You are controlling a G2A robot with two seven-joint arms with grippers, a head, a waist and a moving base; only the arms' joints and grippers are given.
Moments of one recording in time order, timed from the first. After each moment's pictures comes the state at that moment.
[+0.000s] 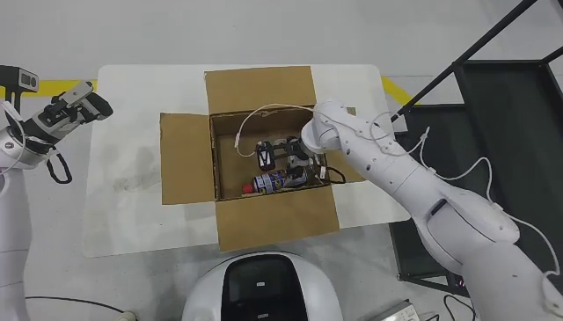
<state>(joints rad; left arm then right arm) 1.05 -1.00 -1.70 -1.30 -0.38 -0.36 -1.14 -0.52 -1.25 0.49 -1.02 -0.95 -1.01 0.80</state>
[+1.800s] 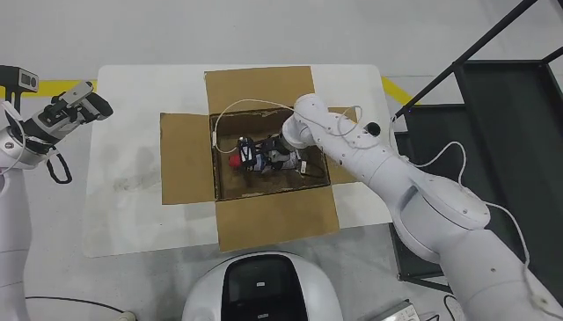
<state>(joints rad) 1.05 -1.00 -1.70 -1.30 -0.38 -0.36 -1.14 -0.44 -1.38 0.41 -0.84 -1.12 -1.01 0.52</state>
